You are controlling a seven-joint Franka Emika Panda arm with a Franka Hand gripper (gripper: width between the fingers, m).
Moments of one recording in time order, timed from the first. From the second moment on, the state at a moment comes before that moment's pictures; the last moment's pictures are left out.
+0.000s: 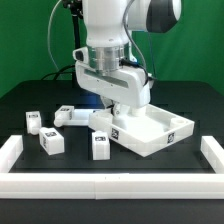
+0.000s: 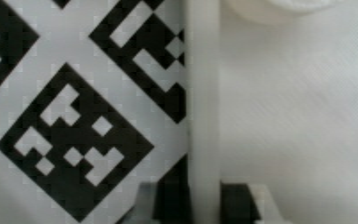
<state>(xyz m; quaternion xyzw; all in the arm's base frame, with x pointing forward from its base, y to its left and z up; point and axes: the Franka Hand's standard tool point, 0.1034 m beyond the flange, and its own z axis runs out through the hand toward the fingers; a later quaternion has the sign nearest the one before) 0.381 -0.028 0.025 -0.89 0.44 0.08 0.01</state>
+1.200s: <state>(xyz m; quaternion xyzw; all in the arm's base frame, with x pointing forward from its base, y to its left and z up) 0.406 -0.018 0.022 -0.77 0.64 0.09 0.02</state>
